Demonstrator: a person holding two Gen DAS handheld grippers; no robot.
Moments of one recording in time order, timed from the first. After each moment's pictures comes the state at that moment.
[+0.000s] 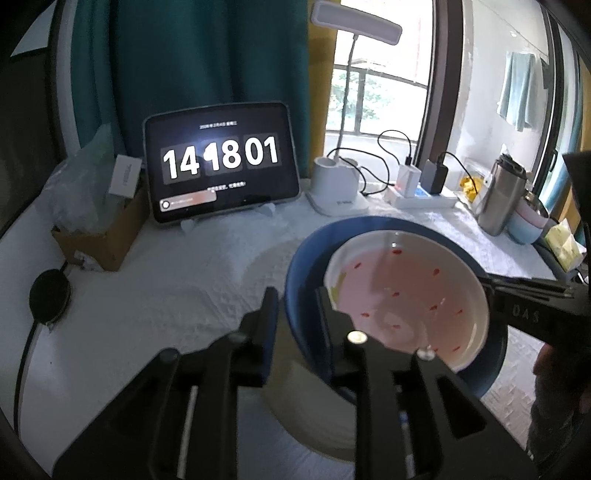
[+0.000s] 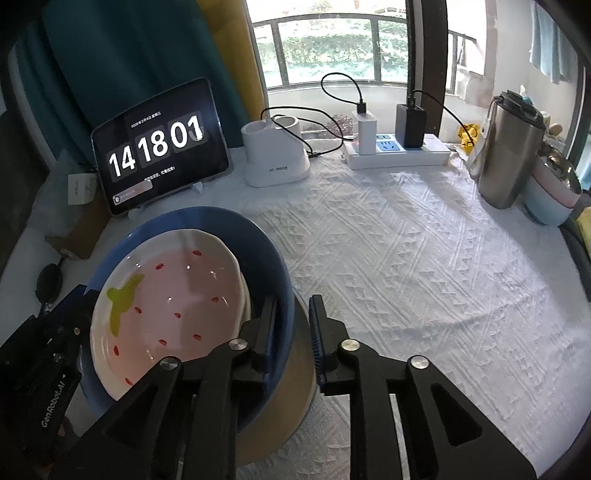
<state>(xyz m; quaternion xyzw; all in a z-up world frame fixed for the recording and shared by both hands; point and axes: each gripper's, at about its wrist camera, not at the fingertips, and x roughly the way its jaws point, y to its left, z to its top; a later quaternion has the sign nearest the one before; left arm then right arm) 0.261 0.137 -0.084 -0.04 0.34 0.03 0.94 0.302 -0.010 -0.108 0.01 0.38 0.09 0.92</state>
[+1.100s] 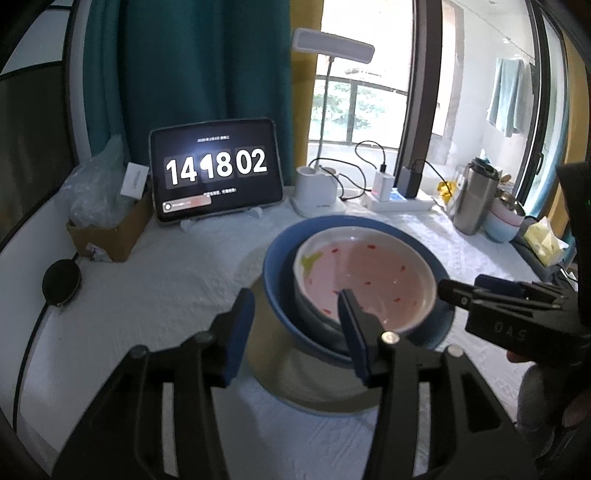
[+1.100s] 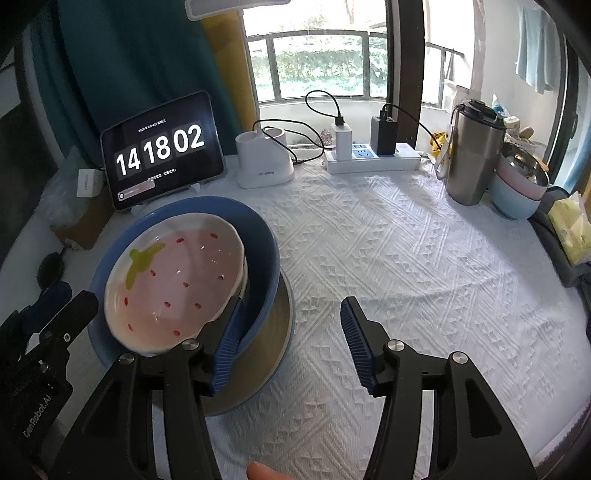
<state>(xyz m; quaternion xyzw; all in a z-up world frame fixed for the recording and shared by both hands) 0.206 0.110 -0.061 -0.04 0.32 0.02 0.95 0.245 -0.028 -0.102 0.00 0.35 0.07 0.93</state>
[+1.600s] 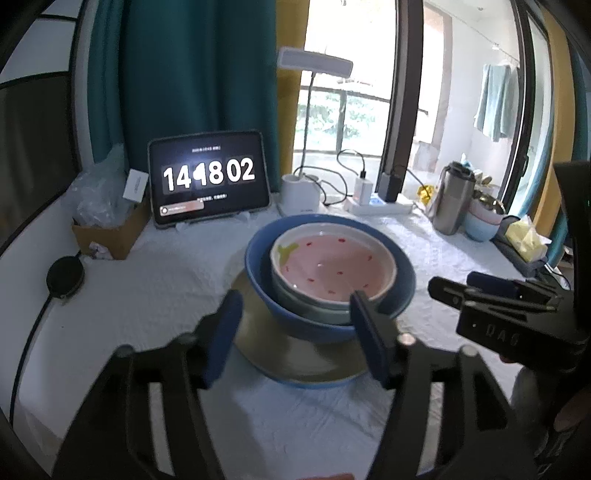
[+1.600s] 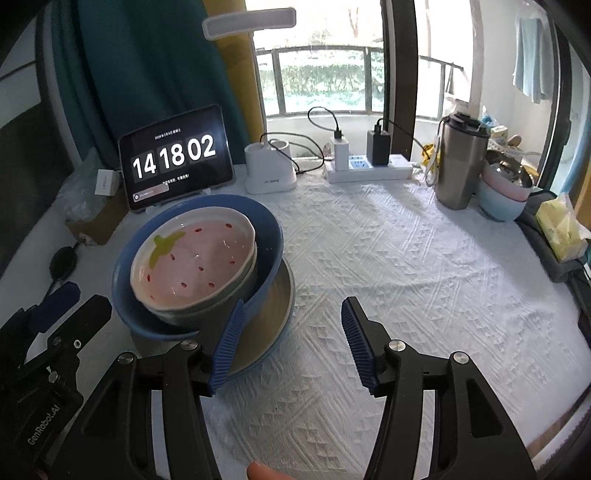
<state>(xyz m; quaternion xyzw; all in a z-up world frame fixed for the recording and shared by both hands) 0.166 0.092 -0.050 -0.04 0.29 0.01 0.96 0.198 -0.037 -0.094 -0.01 0.31 0.08 0.95</state>
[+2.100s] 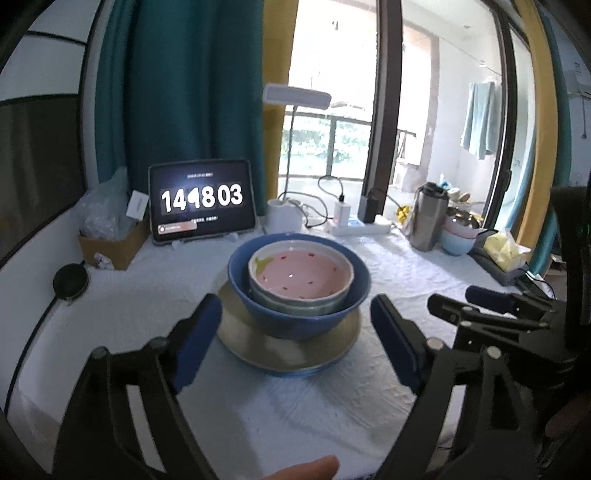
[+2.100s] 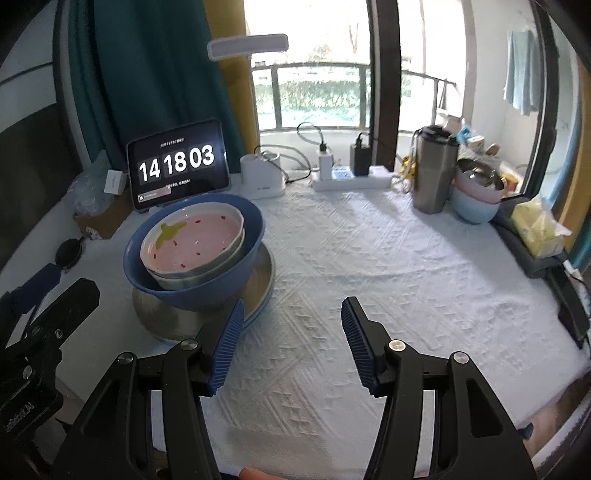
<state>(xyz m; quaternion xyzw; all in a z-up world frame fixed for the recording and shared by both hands) 0.117 0.070 -0.029 -0.04 0.24 -0.01 0.97 0.142 -0.061 -0.085 -0.02 0.28 0.07 0.96</state>
